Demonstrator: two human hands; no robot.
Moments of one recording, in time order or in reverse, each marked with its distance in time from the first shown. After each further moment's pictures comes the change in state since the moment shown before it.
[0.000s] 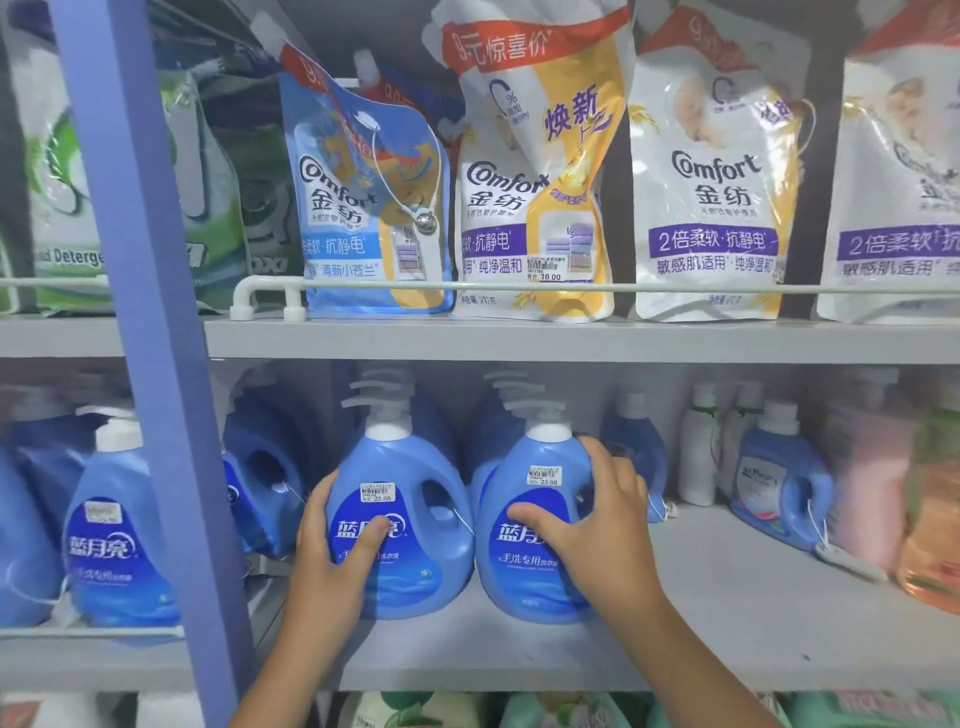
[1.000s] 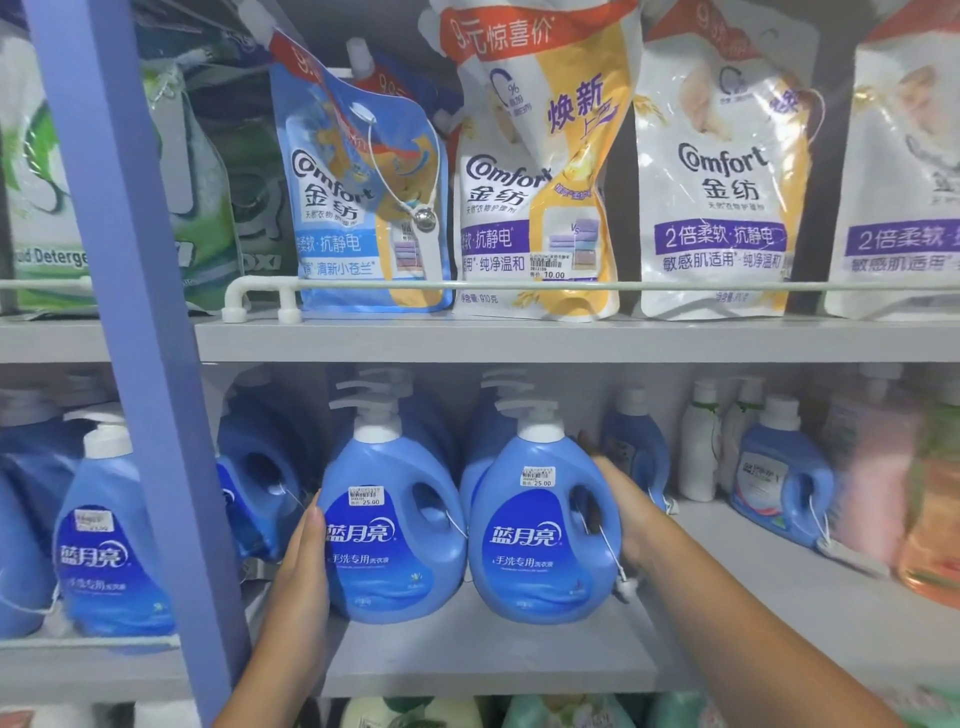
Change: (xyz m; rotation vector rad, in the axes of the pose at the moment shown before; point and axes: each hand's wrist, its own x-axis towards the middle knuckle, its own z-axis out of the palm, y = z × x) left_hand 0.012 -0.016 -0.004 -0.564 -0.020 -0.333; right_hand 0.054 0.002 -0.007 0.646 -0.349 0.701
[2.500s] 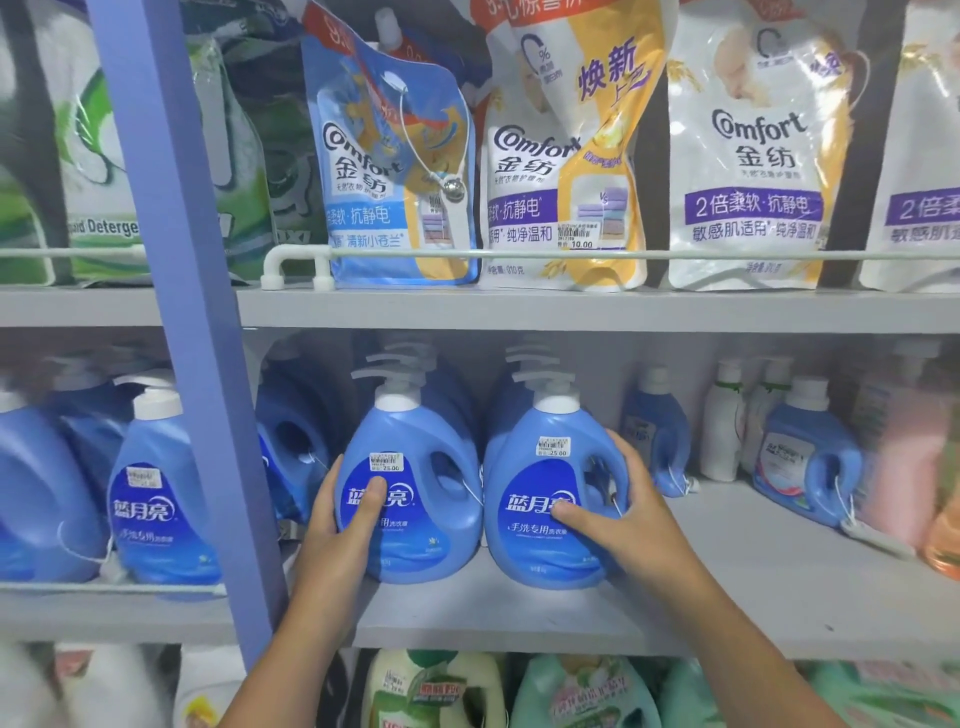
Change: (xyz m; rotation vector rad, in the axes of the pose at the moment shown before) left_hand -0.012 0.008 -0.002 0.197 0.034 0.087; right_hand -0.036 0.057 -0.011 -0.118 -0.102 -0.445
